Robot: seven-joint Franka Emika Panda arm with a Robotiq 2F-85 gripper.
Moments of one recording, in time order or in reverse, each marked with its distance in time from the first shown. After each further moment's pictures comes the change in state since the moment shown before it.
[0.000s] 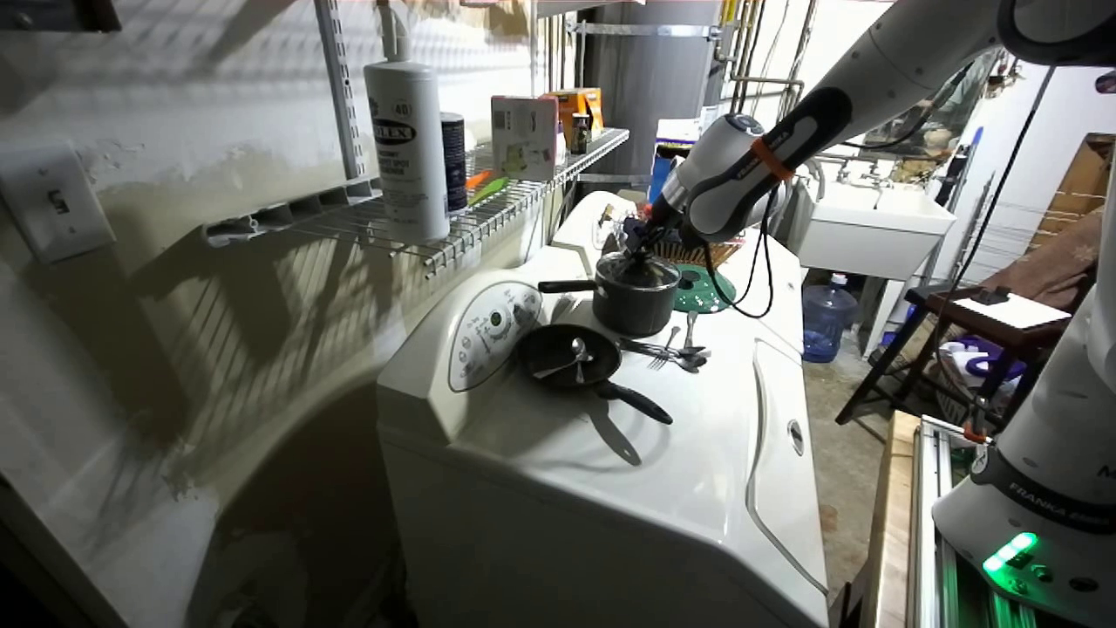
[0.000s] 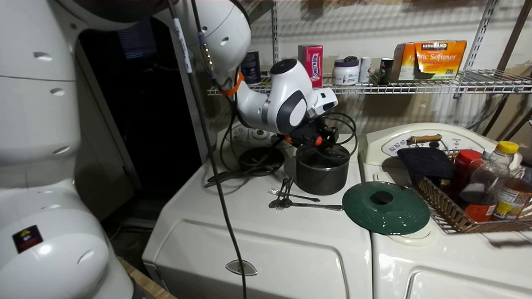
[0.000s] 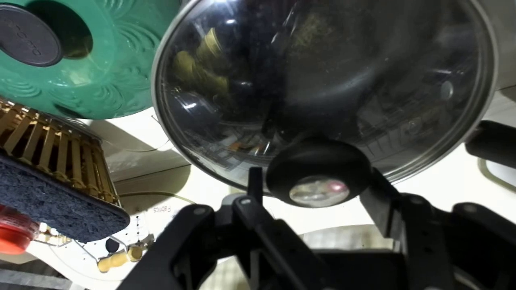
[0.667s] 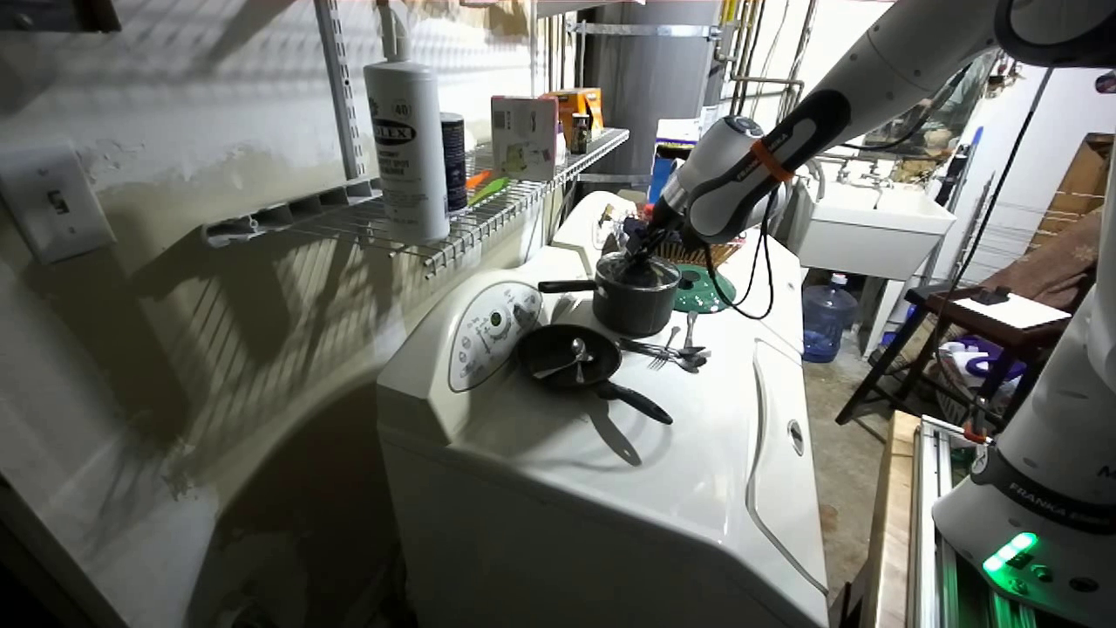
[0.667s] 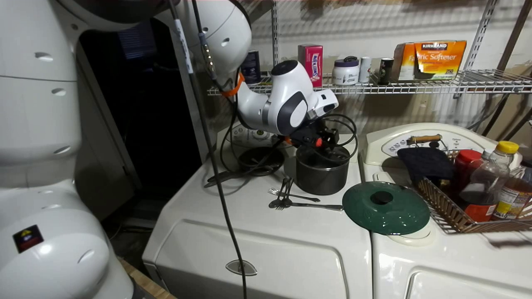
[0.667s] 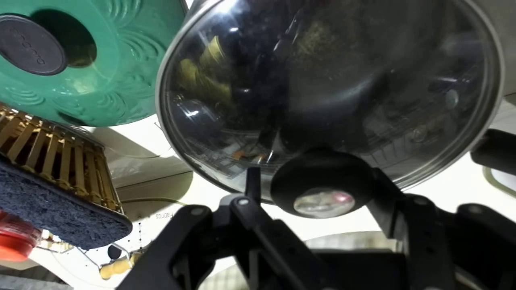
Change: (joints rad) arm 0.004 0.005 -0.008 0.000 -0.001 -0.007 0.004
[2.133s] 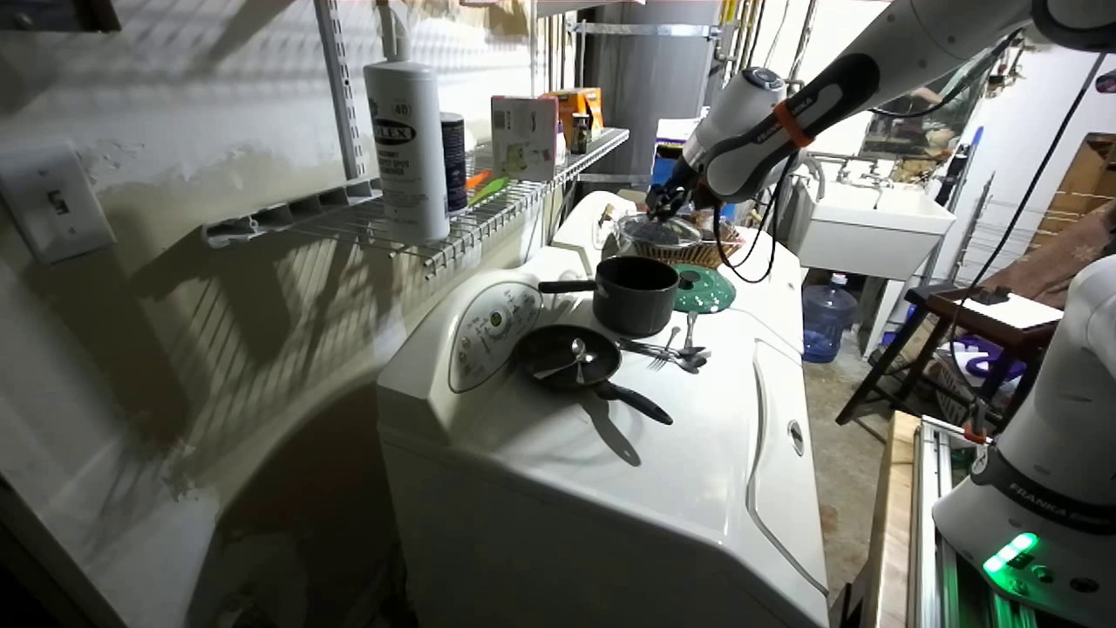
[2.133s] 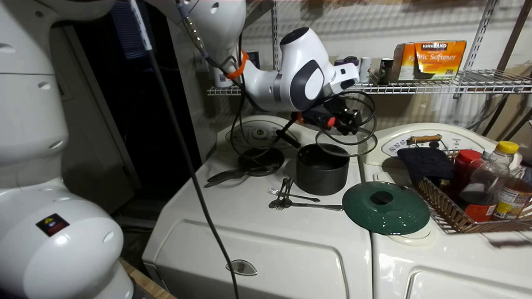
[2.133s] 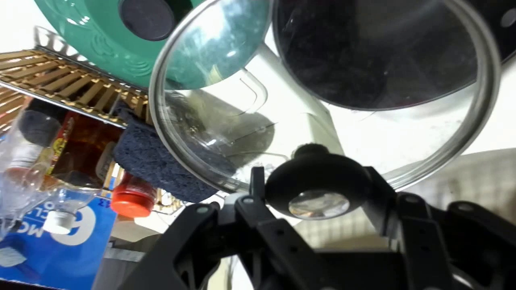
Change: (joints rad) arm 0.207 -0.088 -0.310 0.056 -0.074 -0.117 0.209
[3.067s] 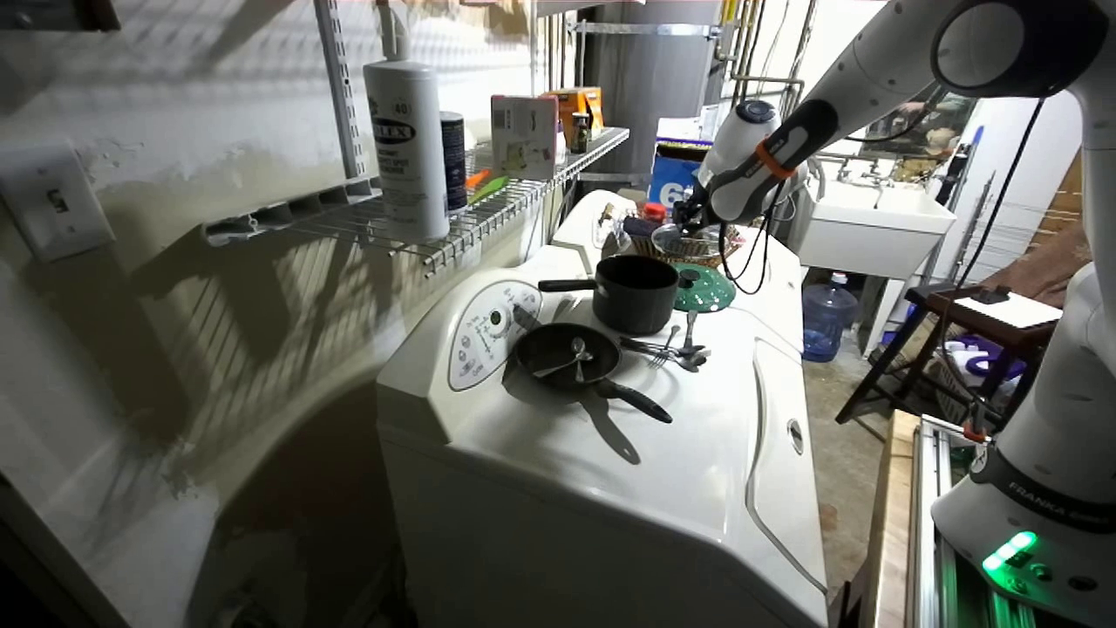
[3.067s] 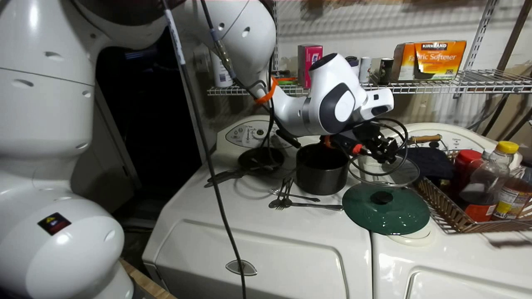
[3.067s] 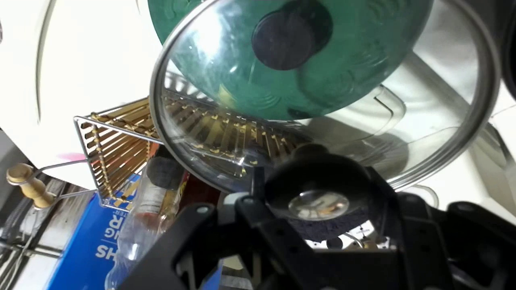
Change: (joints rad) arm 0.013 0.215 -0.181 0.094 -0.024 0.018 0.164
